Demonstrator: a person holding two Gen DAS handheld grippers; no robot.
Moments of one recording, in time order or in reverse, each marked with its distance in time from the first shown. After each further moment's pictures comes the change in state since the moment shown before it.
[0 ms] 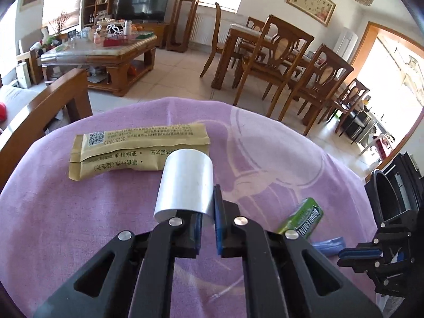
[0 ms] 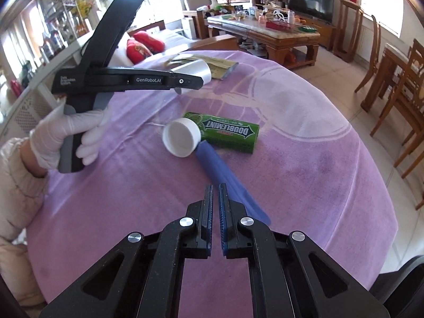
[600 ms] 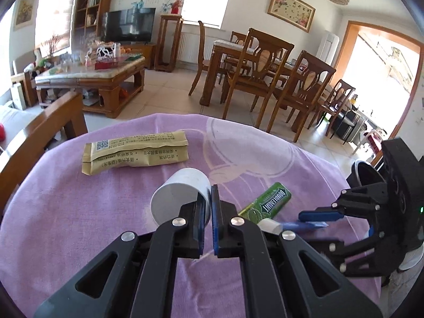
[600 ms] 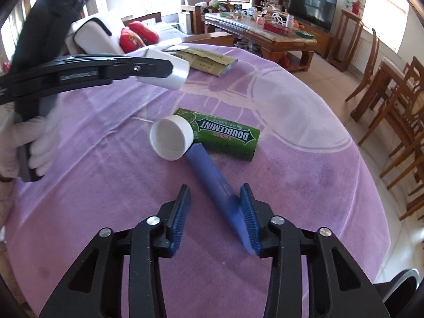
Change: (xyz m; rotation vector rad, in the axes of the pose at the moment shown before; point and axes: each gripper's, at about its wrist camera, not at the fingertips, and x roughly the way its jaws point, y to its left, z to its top) left arm -0.041 -0.026 -0.021 0.089 -0.102 -0.018; right arm 0.028 0.009 0.017 -0.073 0.037 -0.111
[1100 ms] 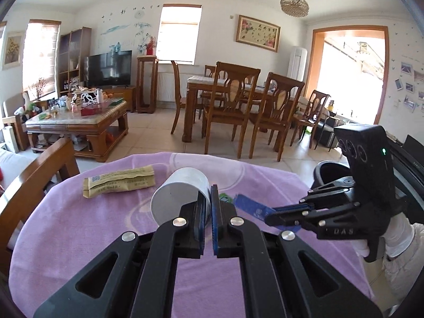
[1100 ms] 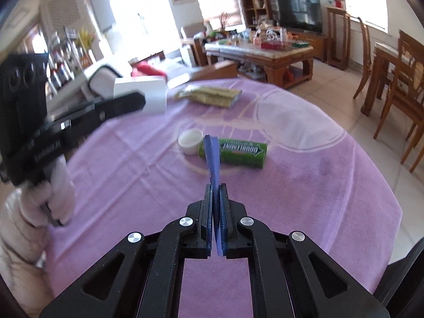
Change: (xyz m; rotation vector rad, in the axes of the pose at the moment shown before) left arm -0.075 -0.052 -0.019 0.133 -0.212 -0.066; right arm -0.066 -0.009 -0.025 0.196 -0.236 0.164
